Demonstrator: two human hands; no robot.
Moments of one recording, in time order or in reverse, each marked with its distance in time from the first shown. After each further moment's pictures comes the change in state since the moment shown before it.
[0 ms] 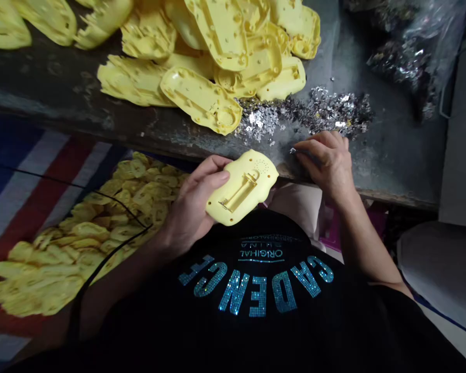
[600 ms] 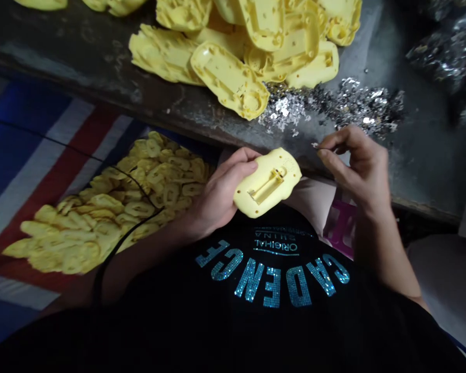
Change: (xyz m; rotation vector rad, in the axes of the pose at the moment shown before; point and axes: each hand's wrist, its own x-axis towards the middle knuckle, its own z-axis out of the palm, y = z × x) left_hand -0.006 -0.002 0.016 0.016 0.004 -0.052; right_hand 0.005 -0.024 -0.021 0.553 -0.020 0.002
